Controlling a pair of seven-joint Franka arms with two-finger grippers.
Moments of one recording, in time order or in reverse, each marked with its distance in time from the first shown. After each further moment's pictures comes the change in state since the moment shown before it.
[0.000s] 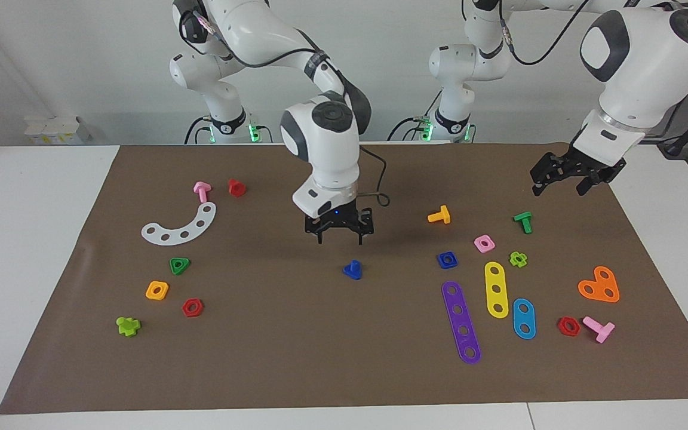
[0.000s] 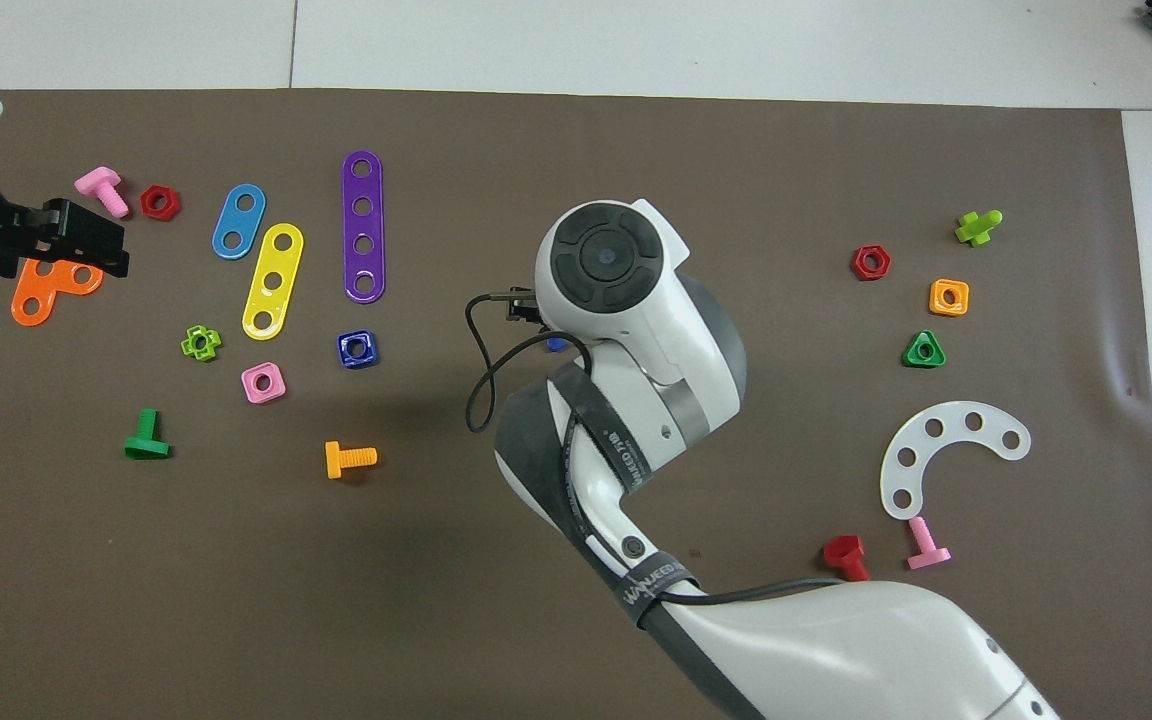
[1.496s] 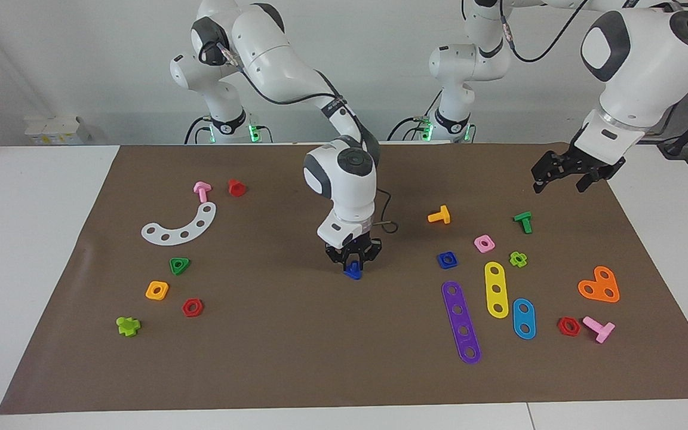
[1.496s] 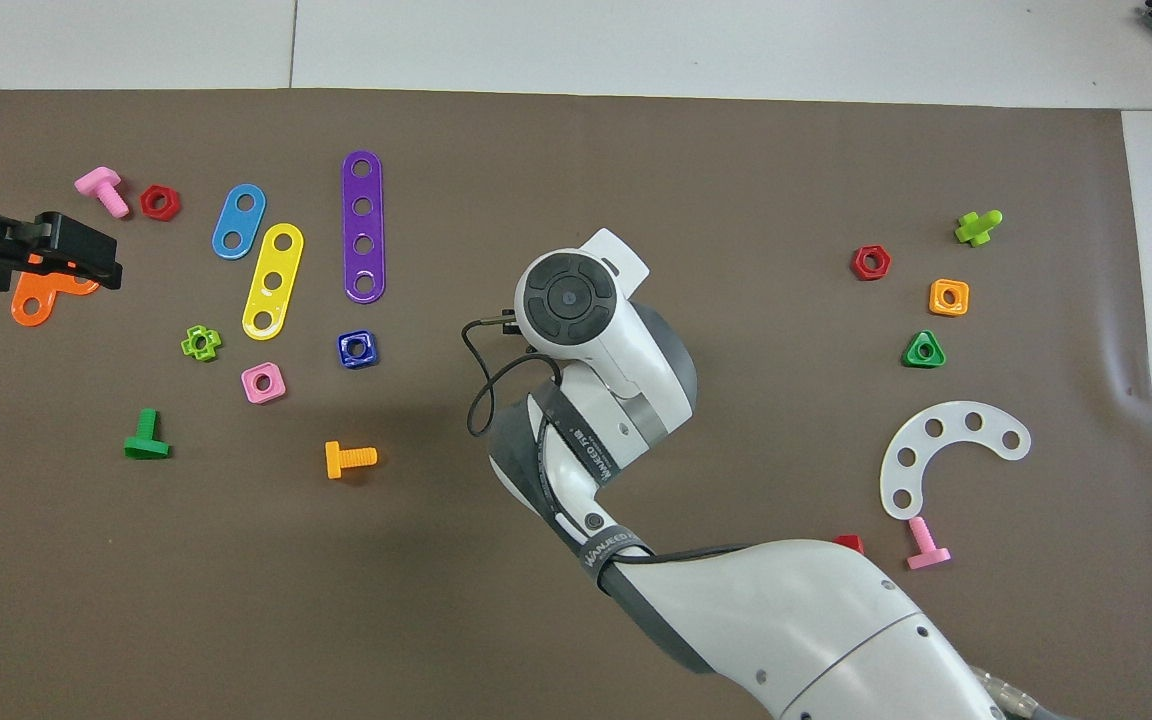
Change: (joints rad) left arm 0.001 -0.024 0.009 -0.035 0.000 0.004 -0.001; right arm 0.012 0.107 -0.005 -0.038 -0.023 0.176 -0.040
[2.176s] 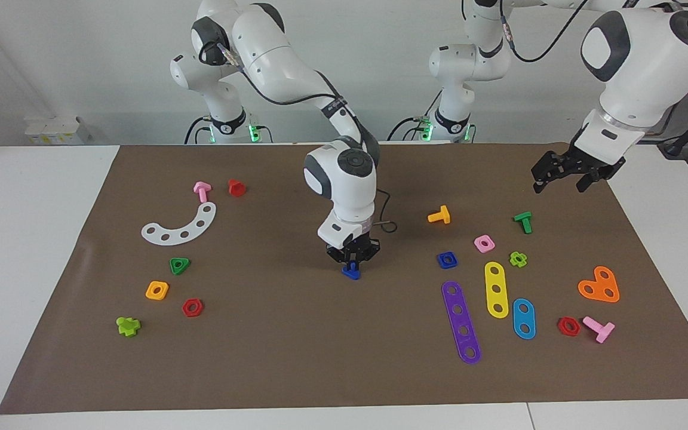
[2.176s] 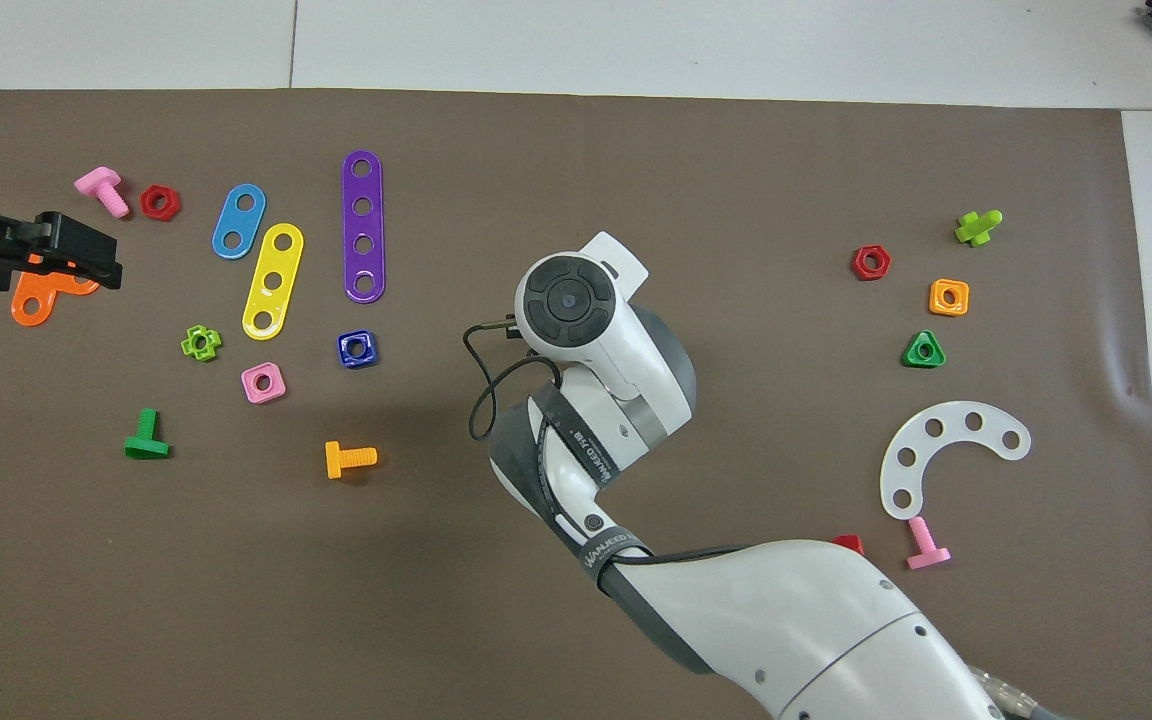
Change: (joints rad) left arm 0.000 0.000 0.000 0.000 0.000 0.000 0.000; right arm 0.000 -0.001 0.000 -0.009 0.000 0.000 -0.013
